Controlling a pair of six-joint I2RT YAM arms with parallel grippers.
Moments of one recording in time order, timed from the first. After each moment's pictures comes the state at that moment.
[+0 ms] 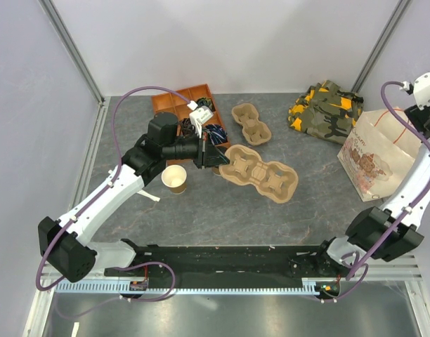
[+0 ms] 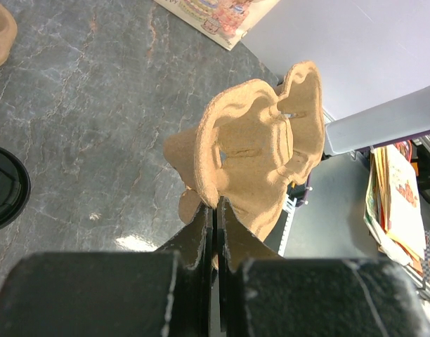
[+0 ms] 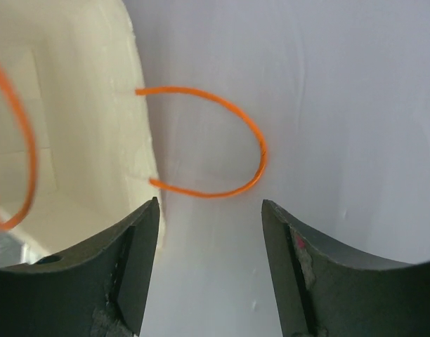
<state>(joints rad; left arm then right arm) -0.59 1.26 1.17 -0.26 0.69 -0.36 -0.70 1.47 1.82 -0.89 -0.13 -1.11</state>
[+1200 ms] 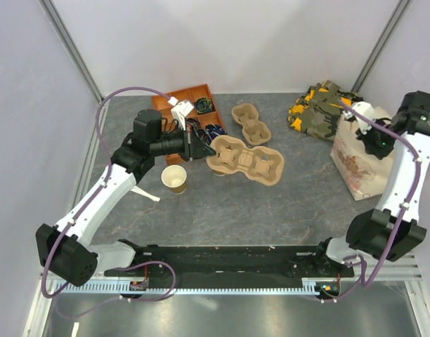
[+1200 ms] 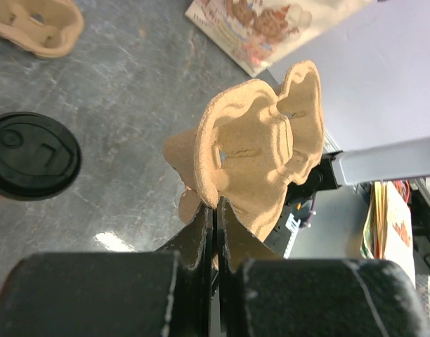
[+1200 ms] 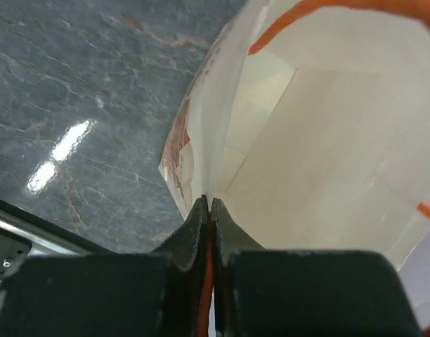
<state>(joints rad) -0.45 1.24 1.14 -0.26 0.71 -0.43 -0.49 1.45 1.70 -1.35 -0.32 -1.20</state>
